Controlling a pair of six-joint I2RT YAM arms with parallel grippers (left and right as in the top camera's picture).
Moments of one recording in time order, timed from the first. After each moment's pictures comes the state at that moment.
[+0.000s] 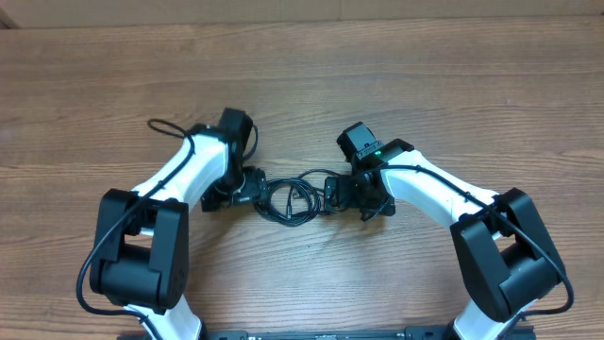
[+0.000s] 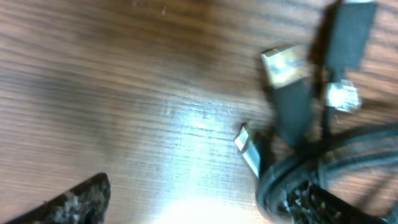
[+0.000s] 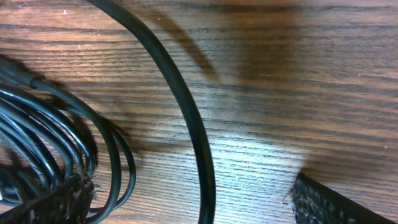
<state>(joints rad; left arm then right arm) -0.24 1.86 1.18 -0.97 0.03 -0.45 0.52 1.85 1.11 -0.76 -0.17 0.56</state>
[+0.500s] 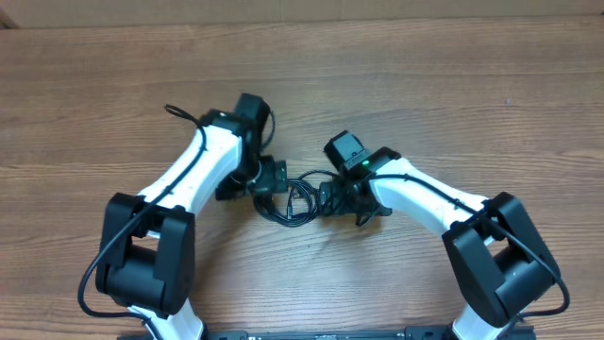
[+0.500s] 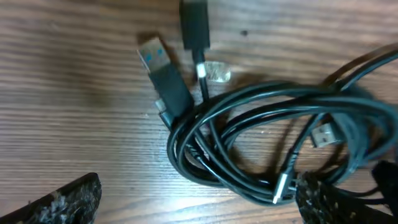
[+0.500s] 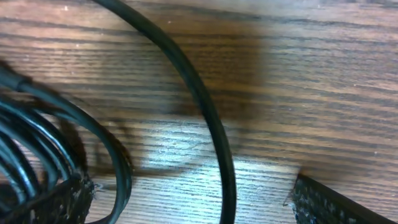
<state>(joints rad) -0.32 1.85 1.27 -1.01 0.10 -0.43 0.61 1.84 1.10 -0.72 -0.02 0.58</state>
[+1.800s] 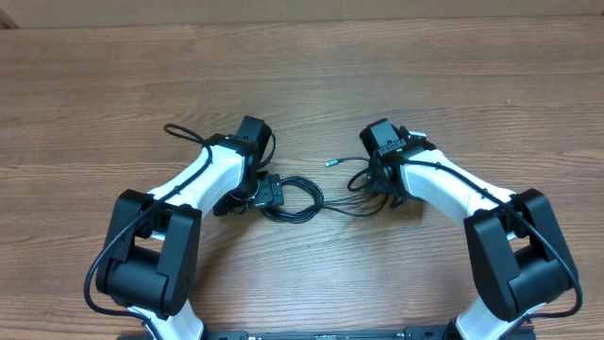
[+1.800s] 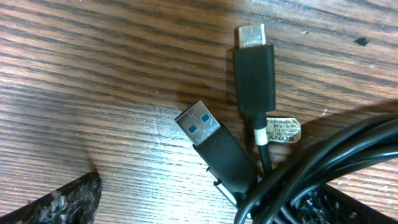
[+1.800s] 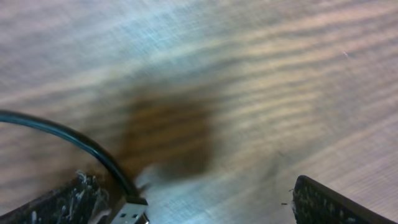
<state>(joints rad) -0.32 1.85 1.10 -0.83 0.00 -0.52 0.41 1.82 1.05 -0.66 0.36 0.67</state>
